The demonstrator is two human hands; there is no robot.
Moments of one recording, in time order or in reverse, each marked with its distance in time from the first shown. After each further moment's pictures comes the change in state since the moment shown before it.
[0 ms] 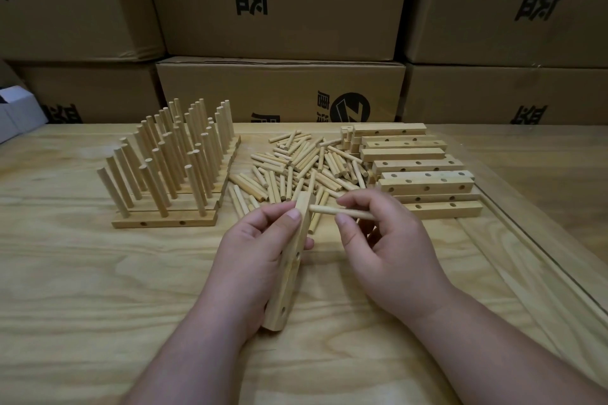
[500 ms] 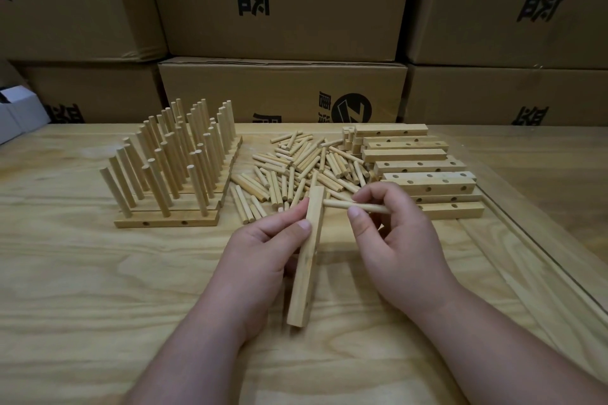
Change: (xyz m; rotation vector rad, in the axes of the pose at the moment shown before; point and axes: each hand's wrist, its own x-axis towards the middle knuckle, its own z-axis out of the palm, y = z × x) left_hand 0.003 -0.007 -0.005 0.067 -0.154 -0.001; right_hand 0.001 0.005 -0.003 0.078 0.038 0.116
